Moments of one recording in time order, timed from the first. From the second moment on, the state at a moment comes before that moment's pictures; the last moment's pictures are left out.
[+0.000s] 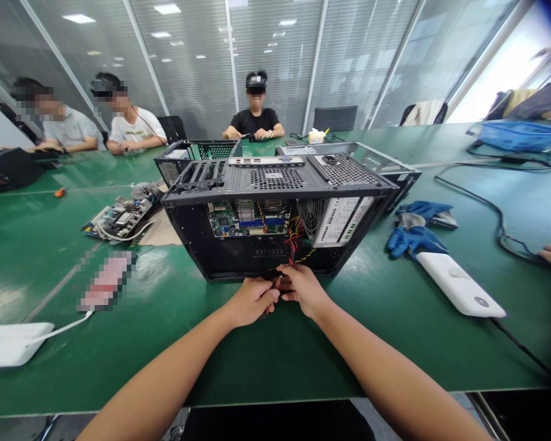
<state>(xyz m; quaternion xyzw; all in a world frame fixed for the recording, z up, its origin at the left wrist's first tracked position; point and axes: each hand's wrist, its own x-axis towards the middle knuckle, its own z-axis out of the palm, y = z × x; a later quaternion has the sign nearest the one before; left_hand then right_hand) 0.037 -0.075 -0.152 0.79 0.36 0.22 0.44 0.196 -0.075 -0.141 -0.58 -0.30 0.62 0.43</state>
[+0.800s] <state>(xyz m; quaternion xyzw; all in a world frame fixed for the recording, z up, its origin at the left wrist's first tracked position) 0.046 -0.058 -0.155 0.79 0.36 0.21 0.45 0.203 -0.050 -0.146 -0.60 -0.27 0.61 0.43</state>
